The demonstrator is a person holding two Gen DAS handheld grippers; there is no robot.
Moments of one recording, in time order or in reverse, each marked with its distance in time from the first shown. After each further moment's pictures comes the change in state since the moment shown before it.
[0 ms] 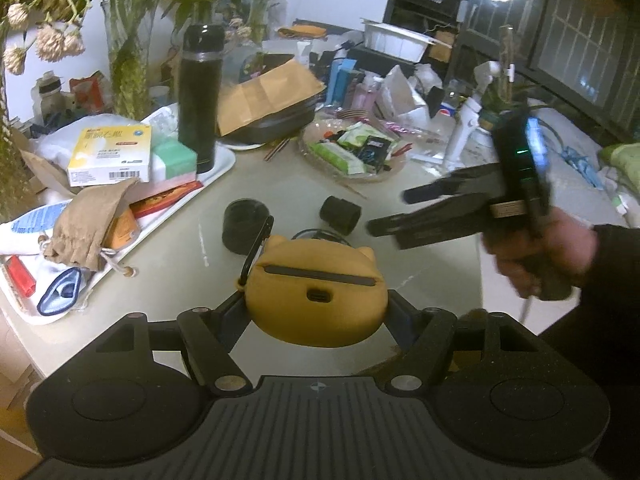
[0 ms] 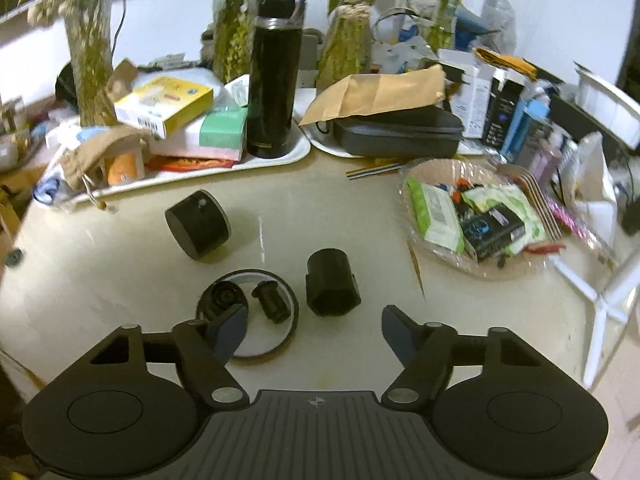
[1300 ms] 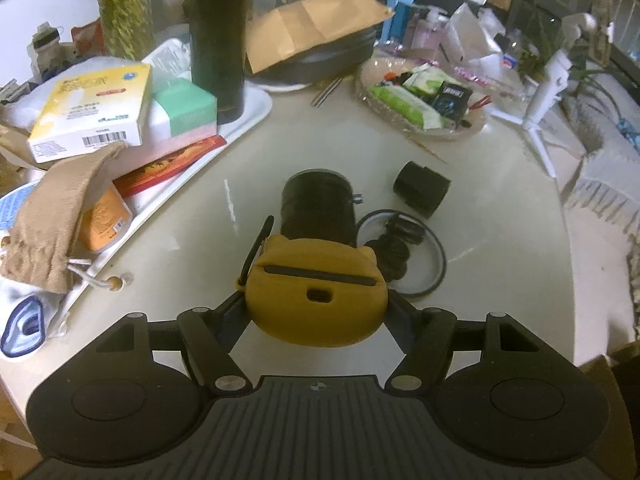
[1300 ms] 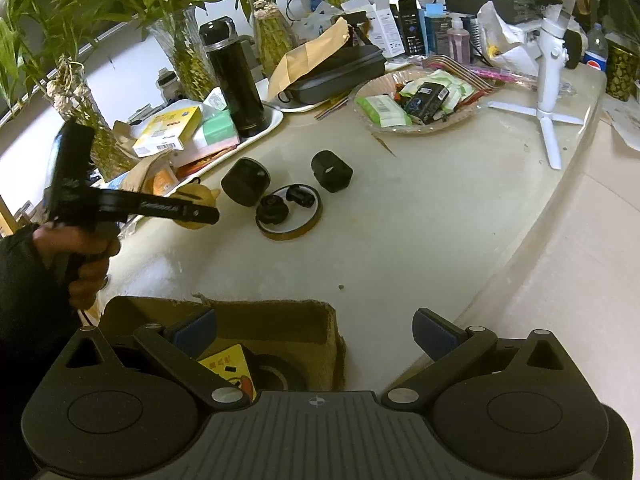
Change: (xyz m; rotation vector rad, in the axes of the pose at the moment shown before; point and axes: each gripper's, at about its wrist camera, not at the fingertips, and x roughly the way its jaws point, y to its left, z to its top) left arm 0.111 0.037 0.031 -0.033 0.189 0.117; right arm -0.145 0.011 -0.100 0.479 0.038 0.093
